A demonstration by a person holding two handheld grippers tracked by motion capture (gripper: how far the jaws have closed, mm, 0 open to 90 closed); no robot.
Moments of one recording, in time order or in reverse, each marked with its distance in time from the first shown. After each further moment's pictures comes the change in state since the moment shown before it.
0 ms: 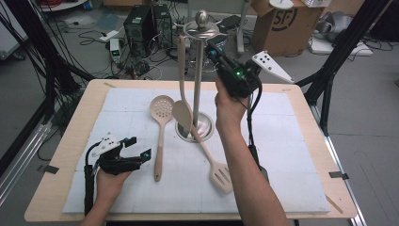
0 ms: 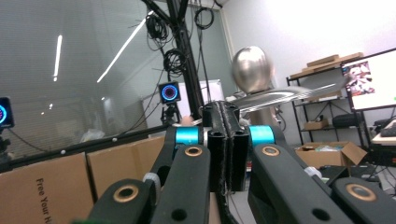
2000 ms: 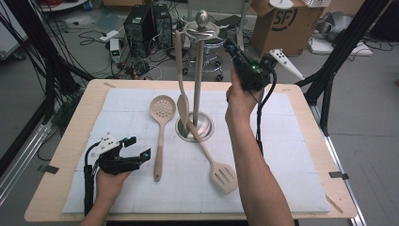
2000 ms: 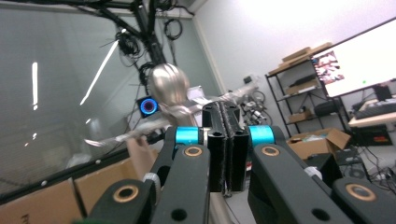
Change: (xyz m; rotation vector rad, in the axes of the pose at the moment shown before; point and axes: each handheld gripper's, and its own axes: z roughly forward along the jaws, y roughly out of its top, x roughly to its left) left arm 0.000 0.000 -0.001 -0.006 0.003 -0.005; right arm -0.044 0.008 -0.008 -0.033 -0.082 0.120
